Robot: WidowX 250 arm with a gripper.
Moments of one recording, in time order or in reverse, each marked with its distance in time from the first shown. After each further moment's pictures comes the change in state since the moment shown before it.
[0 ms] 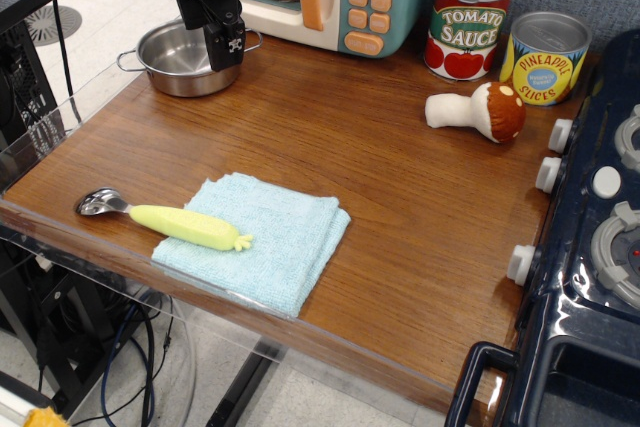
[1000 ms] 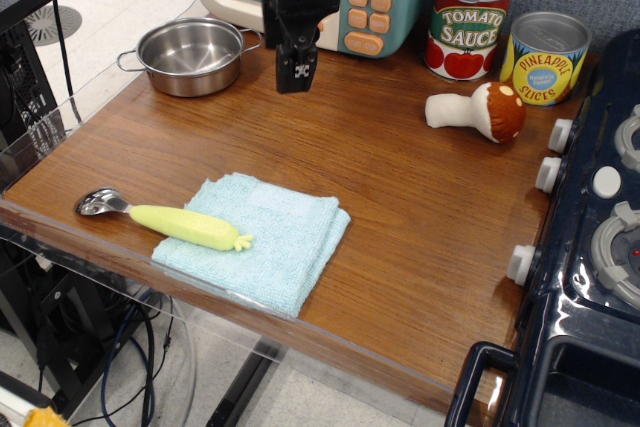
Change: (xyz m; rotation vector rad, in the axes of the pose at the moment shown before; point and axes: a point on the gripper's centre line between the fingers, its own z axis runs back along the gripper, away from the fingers) arm 0.056 -0.060 0.002 -0.078 0.029 -0.353
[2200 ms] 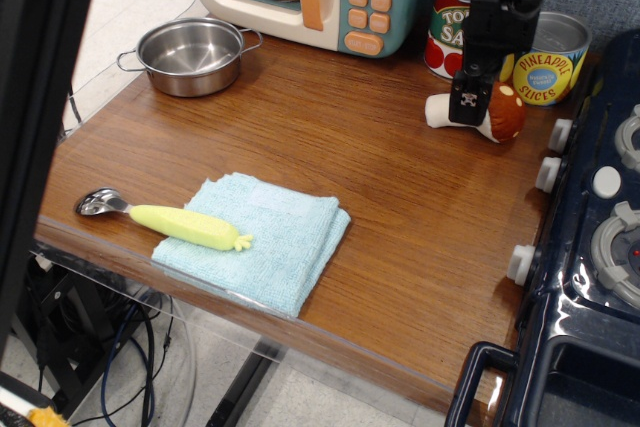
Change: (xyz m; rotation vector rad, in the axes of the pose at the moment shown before) arm 0.141 -0.056 -0.014 -0.117 -0.143 -0.479
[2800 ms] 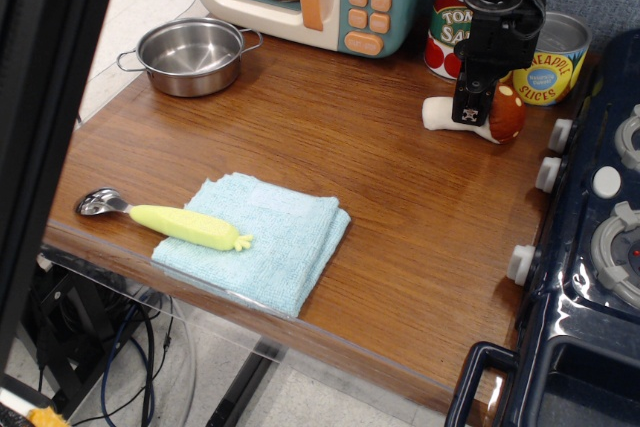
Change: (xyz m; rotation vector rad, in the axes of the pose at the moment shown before) arm -0.003 -0.003 -0.014 -0.002 0.031 0.026
